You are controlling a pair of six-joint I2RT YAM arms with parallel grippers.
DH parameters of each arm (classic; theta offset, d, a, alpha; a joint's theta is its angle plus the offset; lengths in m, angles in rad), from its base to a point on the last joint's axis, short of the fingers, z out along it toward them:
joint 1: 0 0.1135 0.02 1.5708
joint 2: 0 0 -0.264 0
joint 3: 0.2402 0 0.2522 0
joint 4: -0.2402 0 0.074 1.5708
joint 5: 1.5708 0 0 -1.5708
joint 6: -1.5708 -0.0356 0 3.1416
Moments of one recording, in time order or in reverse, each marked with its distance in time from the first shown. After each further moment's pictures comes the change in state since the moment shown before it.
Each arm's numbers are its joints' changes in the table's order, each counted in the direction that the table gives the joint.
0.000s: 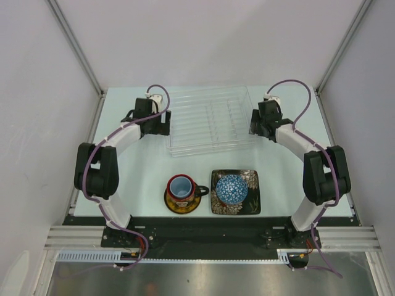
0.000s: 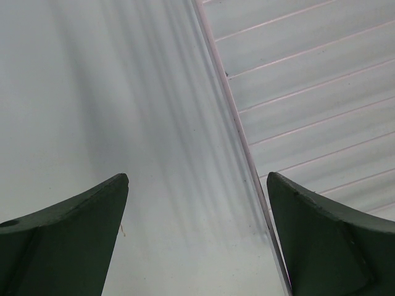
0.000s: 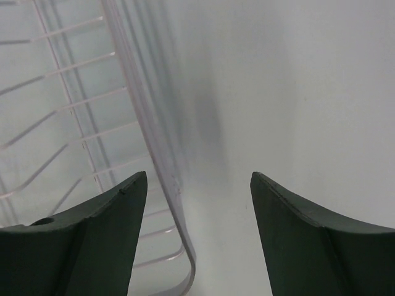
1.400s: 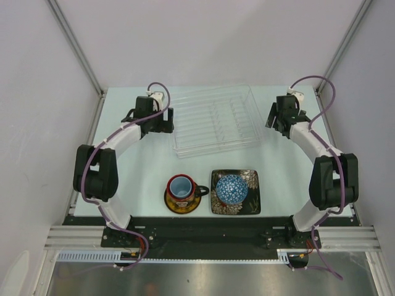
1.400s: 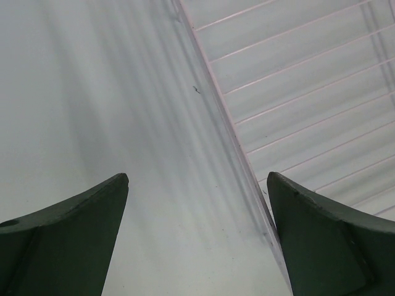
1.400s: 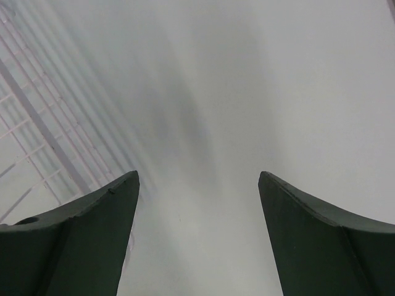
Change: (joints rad) left arm -0.026 0.025 0.002 0.024 0.053 0.050; right arm -0.142 0.095 0.023 -0.094 0.109 -0.028
